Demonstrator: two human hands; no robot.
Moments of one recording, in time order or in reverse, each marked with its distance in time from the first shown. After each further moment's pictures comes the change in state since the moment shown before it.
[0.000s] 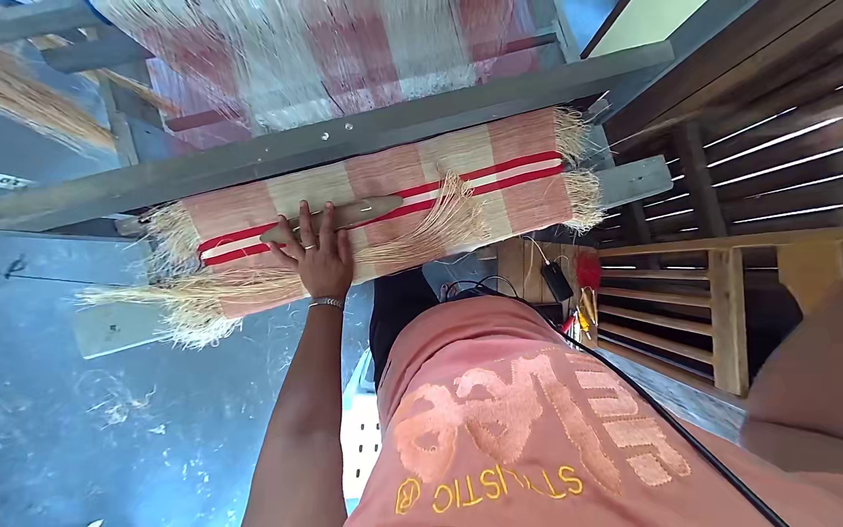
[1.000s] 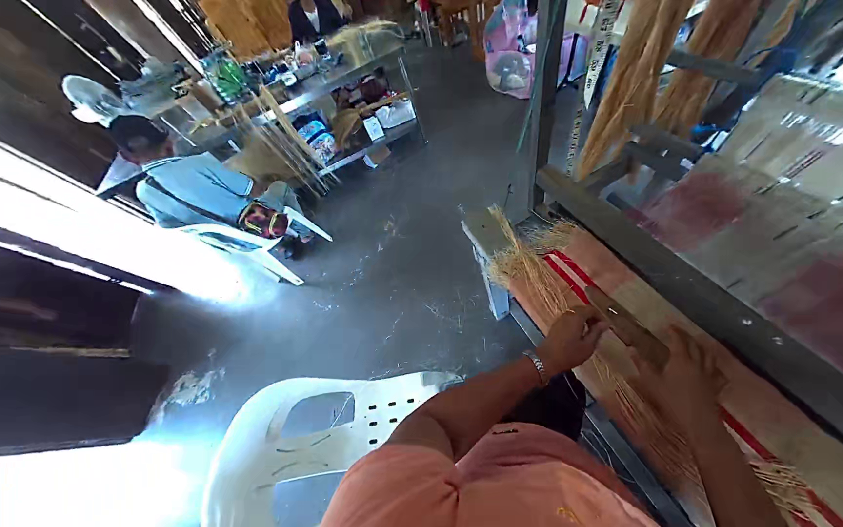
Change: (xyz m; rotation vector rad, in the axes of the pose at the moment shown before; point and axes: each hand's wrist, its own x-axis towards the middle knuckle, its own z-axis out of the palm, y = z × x) left_hand -0.027 0.025 -0.131 -0.755 0.124 -0.465; right_hand 0.037 -0.308 0.406 0.092 -0.591 -0.815
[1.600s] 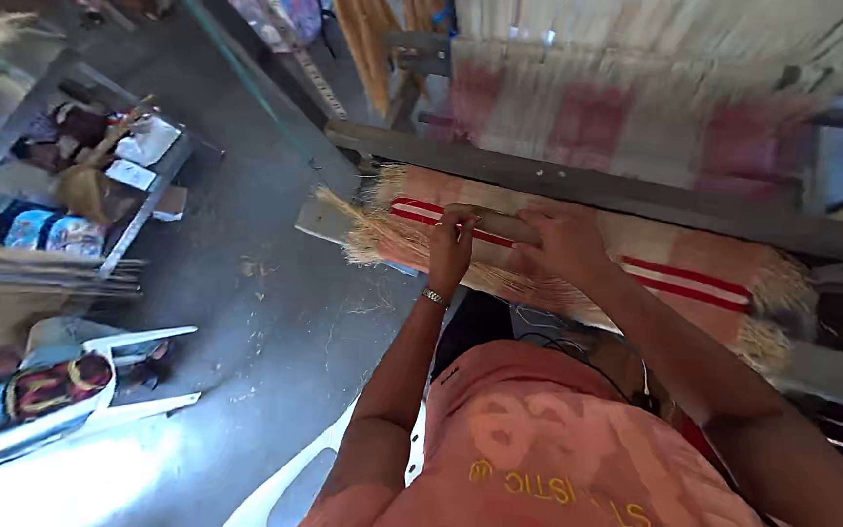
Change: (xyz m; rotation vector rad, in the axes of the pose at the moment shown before) left_hand 0.038 0.009 0.023 0.109 -0.023 0.149; right_hand -0.020 -0.013 -0.074 -0.176 -0.094 0.125
